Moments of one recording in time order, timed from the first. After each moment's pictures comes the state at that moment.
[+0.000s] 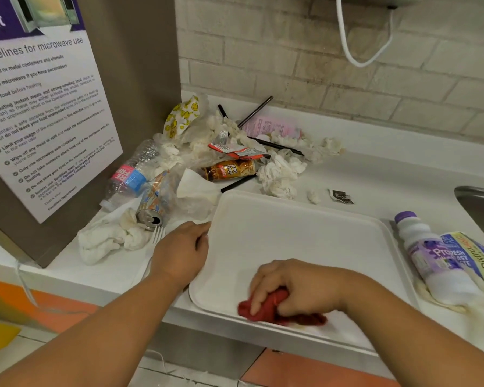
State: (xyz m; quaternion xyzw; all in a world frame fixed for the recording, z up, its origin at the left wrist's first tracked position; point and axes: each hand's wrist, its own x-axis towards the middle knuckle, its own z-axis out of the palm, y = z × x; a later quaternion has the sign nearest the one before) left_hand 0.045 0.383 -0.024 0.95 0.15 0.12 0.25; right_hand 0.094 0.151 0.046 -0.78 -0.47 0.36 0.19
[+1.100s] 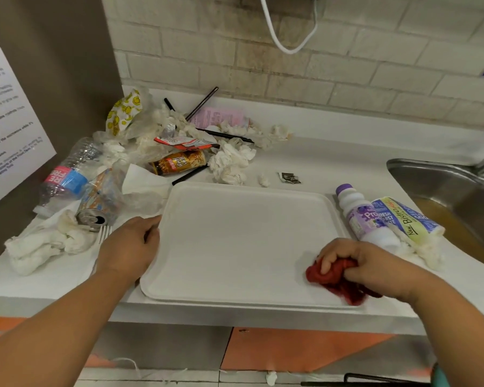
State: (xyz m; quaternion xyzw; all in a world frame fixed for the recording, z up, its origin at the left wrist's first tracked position) left_hand 0.044 0.383 -0.023 0.96 0.14 0.11 0.23; right_hand 0.089 -0.026 0.047 -0.87 -0.20 0.26 0.38
